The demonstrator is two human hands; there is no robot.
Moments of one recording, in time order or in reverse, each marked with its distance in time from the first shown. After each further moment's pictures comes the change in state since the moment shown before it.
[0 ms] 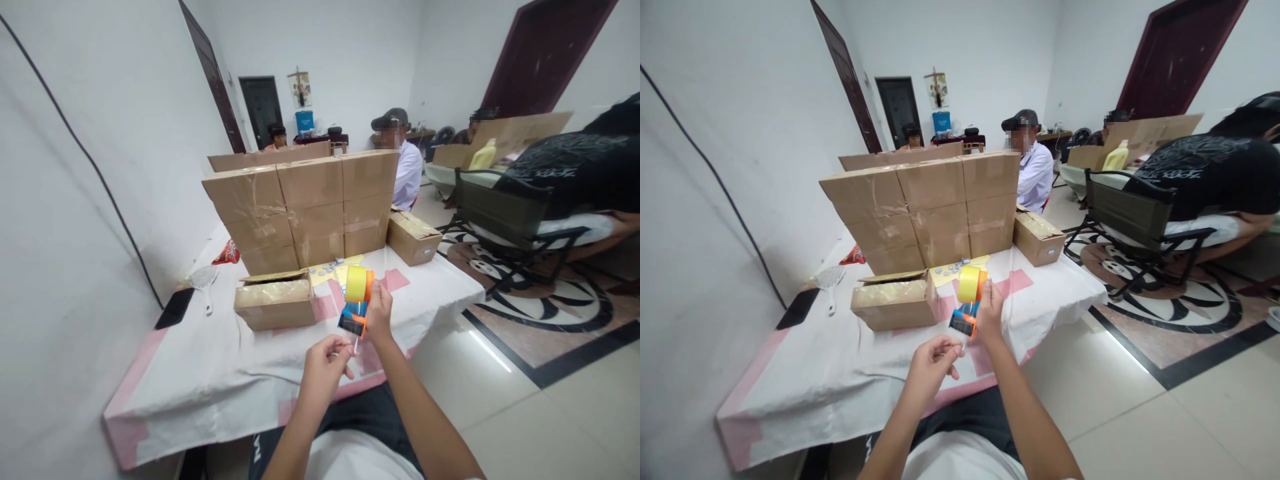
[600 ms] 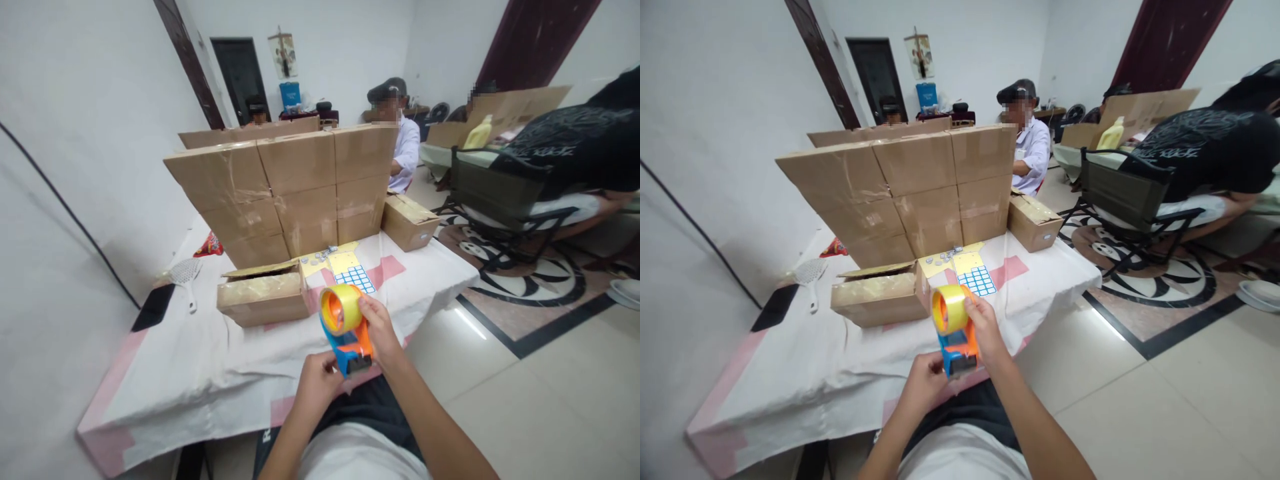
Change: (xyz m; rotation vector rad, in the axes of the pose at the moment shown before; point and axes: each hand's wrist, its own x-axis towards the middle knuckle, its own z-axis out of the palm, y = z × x) left_hand 0.004 -0.060 -0.007 0.253 -0.156 0.036; right_hand -0.037 -0.013 -0.016 0.251 -0.370 0.401
